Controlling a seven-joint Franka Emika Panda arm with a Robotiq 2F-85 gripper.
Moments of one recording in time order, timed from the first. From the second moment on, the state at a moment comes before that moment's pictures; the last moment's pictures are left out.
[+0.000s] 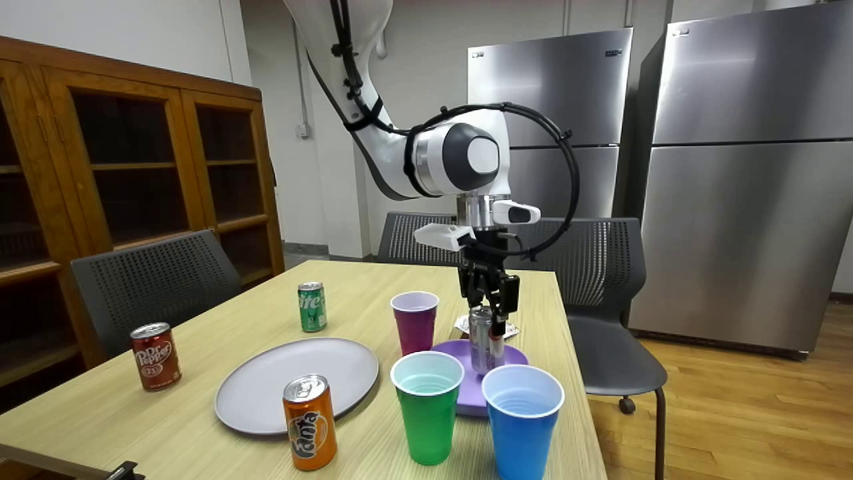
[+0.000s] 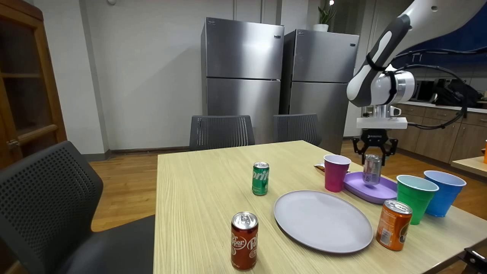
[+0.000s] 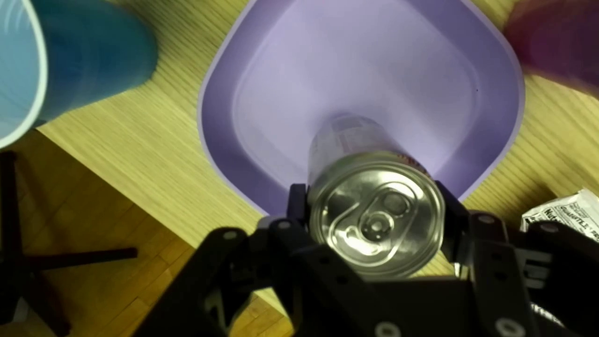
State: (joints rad) arm -0.17 0.57 -0.30 -1.90 0.06 2.39 0.35
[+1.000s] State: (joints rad) arm -0.18 0.63 -0.30 -1.84 0.09 2.39 0.39
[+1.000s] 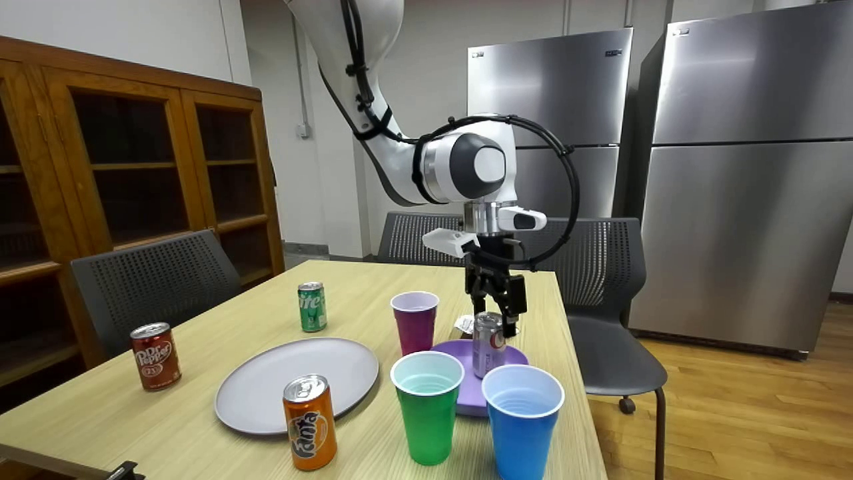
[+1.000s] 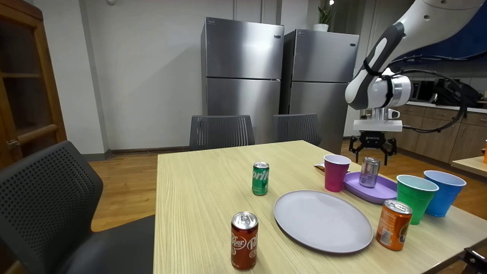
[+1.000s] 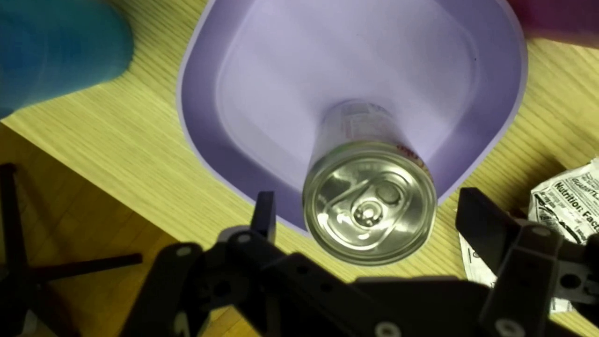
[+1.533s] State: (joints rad) arm -0.19 0.57 -0.30 -1.84 0.10 2.39 0.39
